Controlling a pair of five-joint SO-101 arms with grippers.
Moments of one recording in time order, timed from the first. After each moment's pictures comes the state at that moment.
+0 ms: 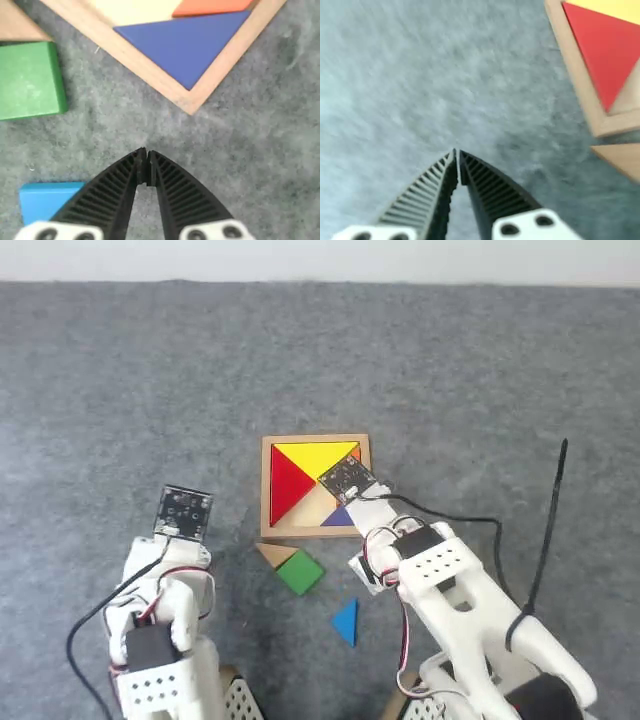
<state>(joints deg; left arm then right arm) -18.5 -102.5 94.1 65.0 -21.0 -31.3 -28.0 63.2 46.8 11.6</state>
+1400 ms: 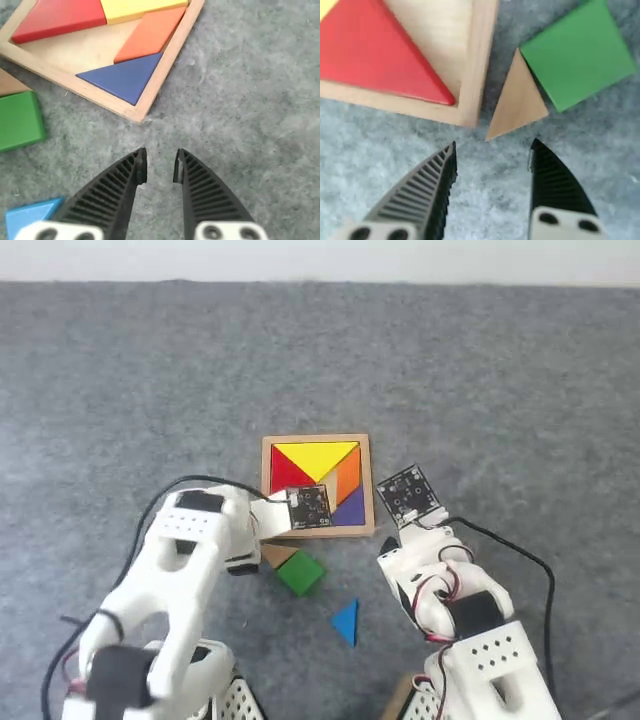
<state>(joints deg) 2.1 -16.9 56.7 54.7 -66.7 -23.7 -73.2 82.3 51.6 9.1</state>
